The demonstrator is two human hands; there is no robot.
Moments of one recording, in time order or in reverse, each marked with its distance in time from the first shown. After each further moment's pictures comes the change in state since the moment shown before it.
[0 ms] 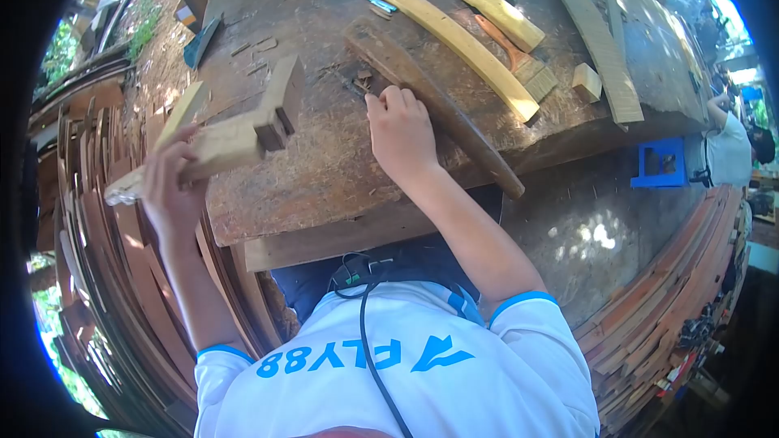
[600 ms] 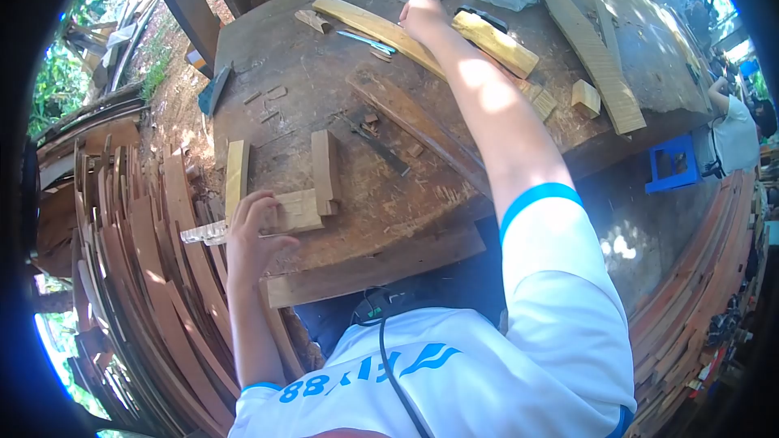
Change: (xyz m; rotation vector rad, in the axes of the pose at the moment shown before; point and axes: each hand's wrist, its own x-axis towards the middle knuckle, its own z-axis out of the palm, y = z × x) left_hand -0.049 0.029 0.048 -0.349 -0.377 -0.257; right_hand 0.242 0.167 0.010 0.080 -0.109 0.369
